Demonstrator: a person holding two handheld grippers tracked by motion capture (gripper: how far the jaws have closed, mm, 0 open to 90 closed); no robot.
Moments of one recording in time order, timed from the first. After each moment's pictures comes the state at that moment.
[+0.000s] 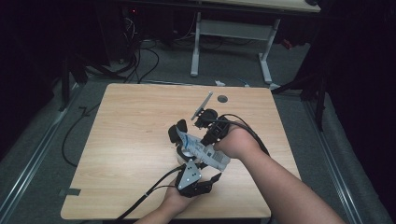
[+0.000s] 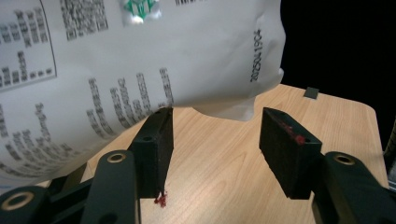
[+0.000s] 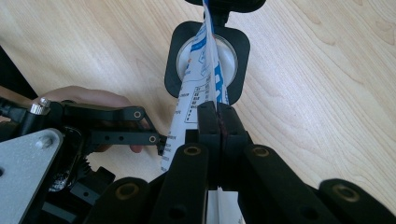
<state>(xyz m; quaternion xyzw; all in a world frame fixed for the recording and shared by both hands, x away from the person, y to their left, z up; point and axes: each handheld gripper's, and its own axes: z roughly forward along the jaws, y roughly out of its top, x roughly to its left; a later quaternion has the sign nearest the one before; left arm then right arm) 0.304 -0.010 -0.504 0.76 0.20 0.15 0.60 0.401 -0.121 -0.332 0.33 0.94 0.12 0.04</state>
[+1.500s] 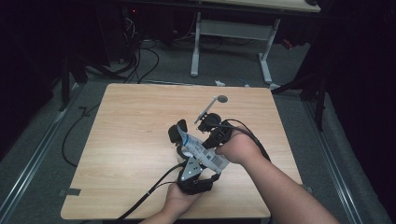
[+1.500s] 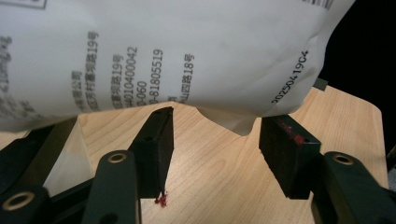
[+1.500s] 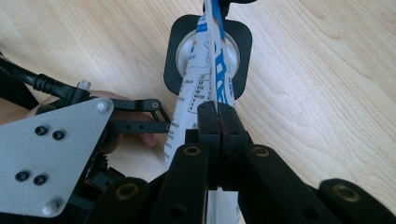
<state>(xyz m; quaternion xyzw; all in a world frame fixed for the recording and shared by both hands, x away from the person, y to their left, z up) 0.316 -0.016 -0.513 0.77 0.27 0.10 0.57 0.394 -0.129 -0.343 0.34 0.93 0.14 0.05</state>
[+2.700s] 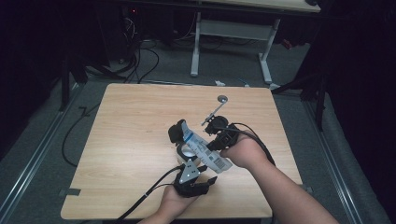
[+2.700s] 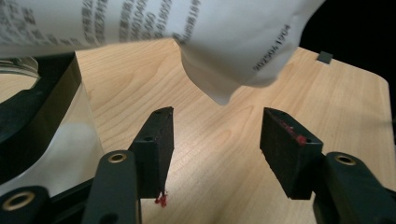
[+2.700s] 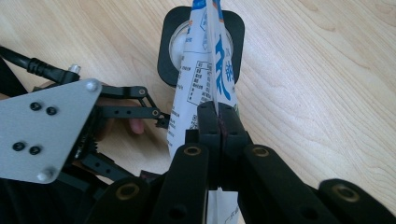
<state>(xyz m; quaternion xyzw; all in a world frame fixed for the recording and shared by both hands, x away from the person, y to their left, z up) 0.311 -0.006 -0.522 0.79 0.26 0.10 0.55 0.386 -0.147 -0.348 0.35 0.92 0.16 0.05</state>
